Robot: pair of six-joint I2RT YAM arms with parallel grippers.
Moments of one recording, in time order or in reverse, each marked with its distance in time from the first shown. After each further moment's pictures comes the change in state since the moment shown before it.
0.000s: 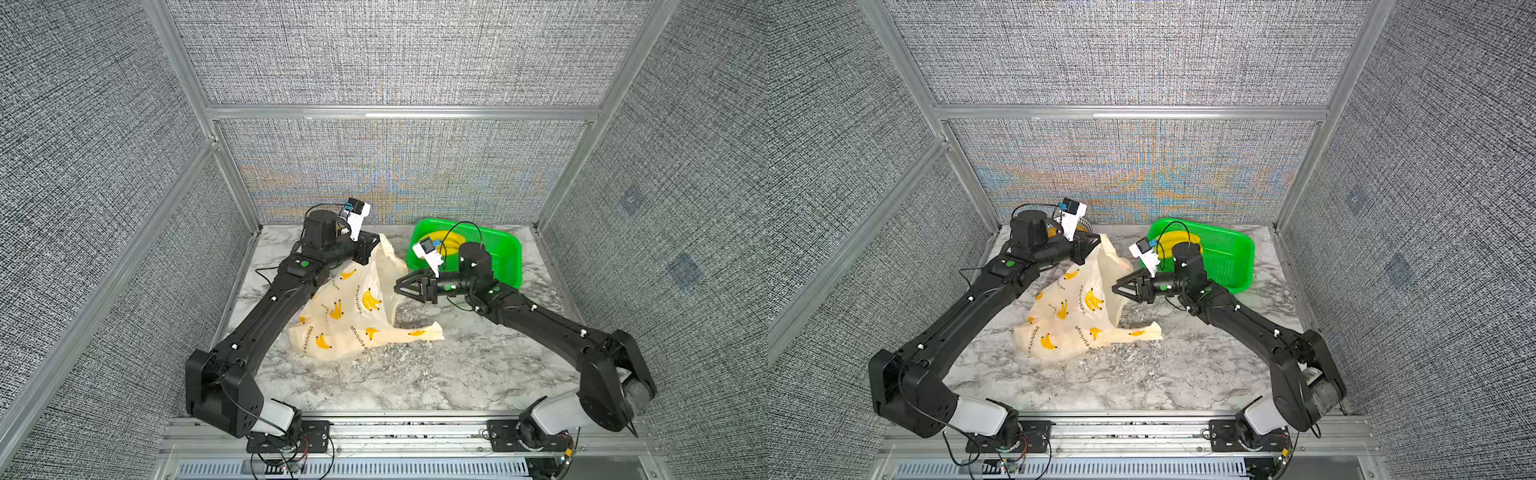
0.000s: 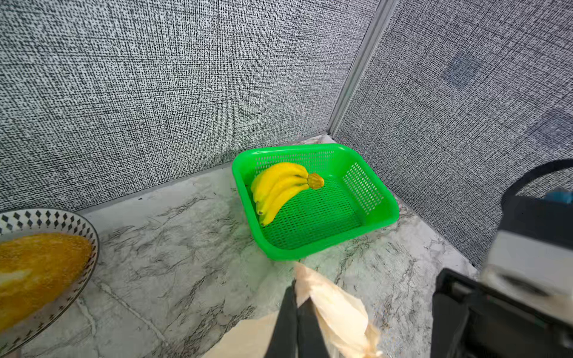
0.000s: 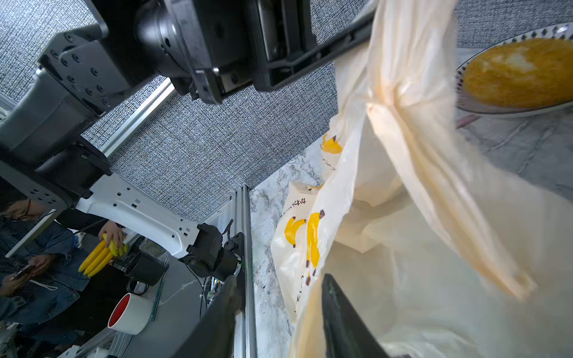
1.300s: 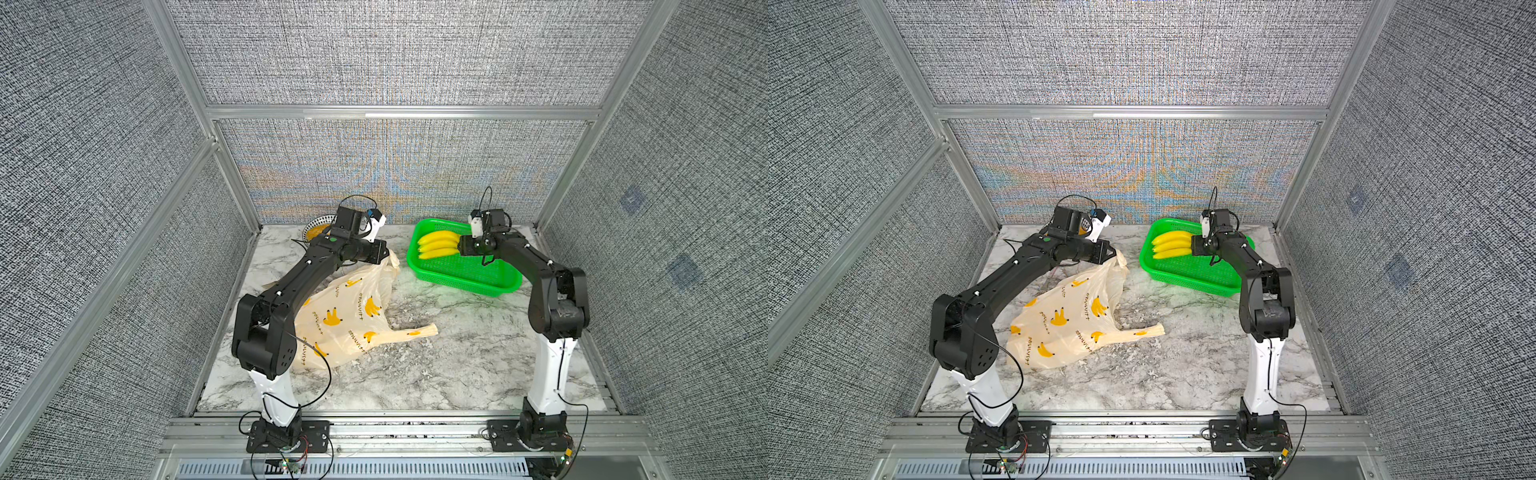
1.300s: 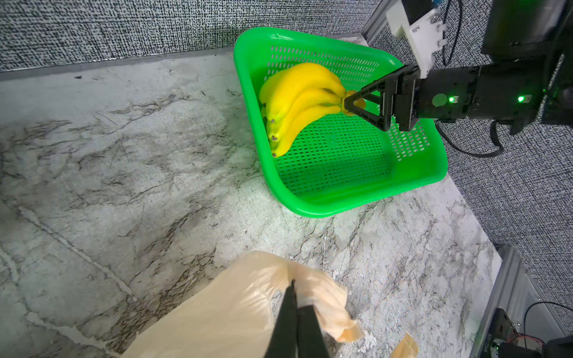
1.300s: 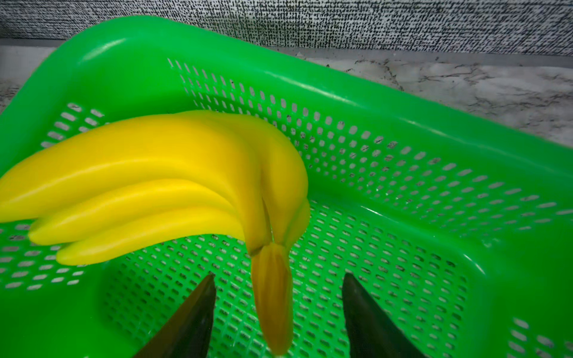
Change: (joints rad) left arm -0.017 0.367 0.265 -0.288 0.011 -0.012; right arm -0.393 0.669 0.686 -0.621 0.858 -0.375
